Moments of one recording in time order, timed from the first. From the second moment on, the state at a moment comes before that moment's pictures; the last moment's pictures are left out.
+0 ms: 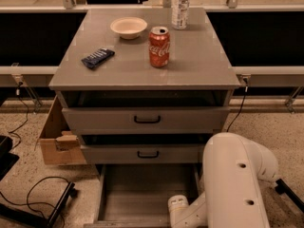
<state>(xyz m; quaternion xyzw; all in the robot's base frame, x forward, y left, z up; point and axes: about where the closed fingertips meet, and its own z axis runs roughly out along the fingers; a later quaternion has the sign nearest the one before) 0.384 -0.149 0.161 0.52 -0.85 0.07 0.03</state>
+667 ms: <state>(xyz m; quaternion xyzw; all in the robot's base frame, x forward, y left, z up) 0.385 -0.149 0.161 0.52 -0.85 0.07 0.03</state>
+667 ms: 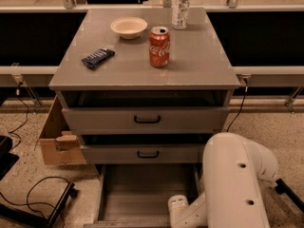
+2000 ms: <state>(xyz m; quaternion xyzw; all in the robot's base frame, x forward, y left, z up) 0.386 -0.149 0.161 0.52 -0.85 0.07 0.03</state>
